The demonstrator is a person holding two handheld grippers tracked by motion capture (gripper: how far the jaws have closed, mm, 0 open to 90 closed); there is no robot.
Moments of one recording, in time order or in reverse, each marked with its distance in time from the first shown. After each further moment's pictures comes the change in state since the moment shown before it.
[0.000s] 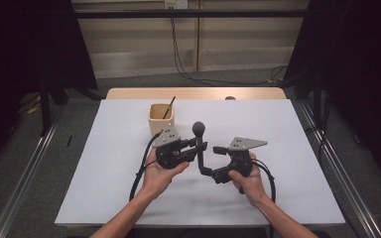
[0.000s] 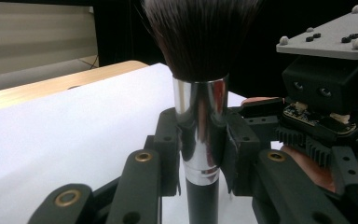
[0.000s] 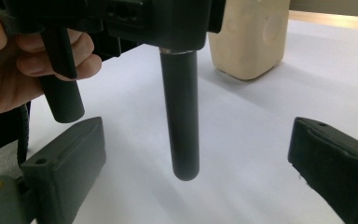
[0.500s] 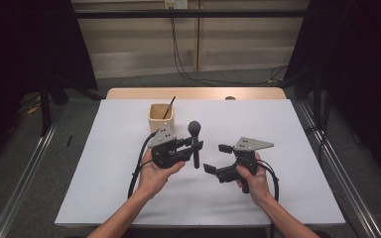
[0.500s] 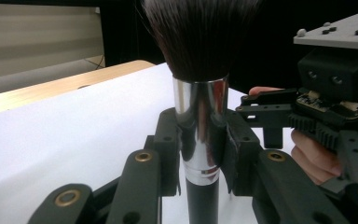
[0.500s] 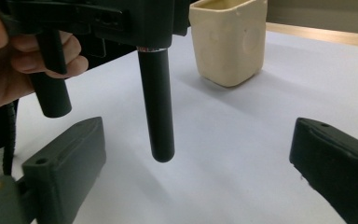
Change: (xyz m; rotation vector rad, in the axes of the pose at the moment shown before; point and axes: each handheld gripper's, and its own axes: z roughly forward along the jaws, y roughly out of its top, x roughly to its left) left arm 0.005 0.001 -0.009 0.003 0.023 0.007; right arm -0.002 -0.001 -0.012 -0.041 -0.050 -0.016
